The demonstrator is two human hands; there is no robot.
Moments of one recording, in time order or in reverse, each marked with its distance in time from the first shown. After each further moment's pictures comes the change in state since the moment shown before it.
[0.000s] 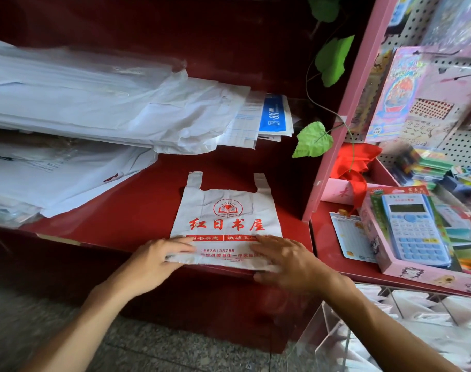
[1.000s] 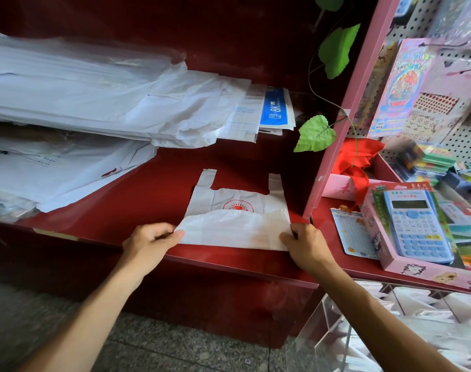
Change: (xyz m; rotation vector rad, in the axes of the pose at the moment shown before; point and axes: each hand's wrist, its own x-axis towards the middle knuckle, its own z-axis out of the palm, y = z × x) left_hand 0.011 0.009 0.004 -0.274 0.354 -0.443; right_hand 0.012 0.012 -0.007 0.293 0.403 0.546
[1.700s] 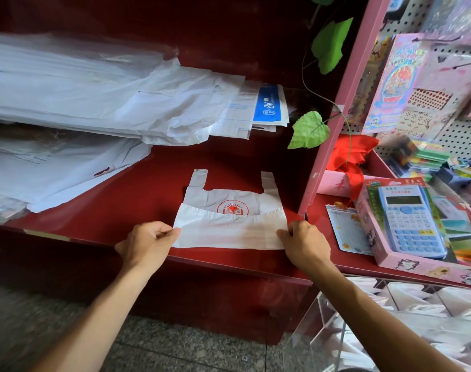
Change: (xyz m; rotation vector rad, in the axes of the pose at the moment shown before) left_hand -0.003 0.016 0.017 0.181 0.200 -0.027; right_hand -0.003 0.000 -0.001 -0.187 0.047 0.077
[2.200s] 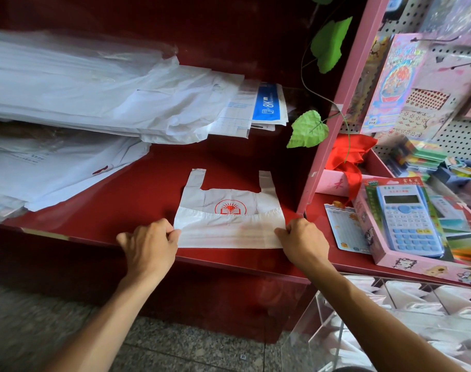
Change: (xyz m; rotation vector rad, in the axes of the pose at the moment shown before) left_hand -0.003 0.000 0.012 0.438 0.068 0.188; right_hand 0.001 -0.003 0.000 -0.041 0.023 0.045
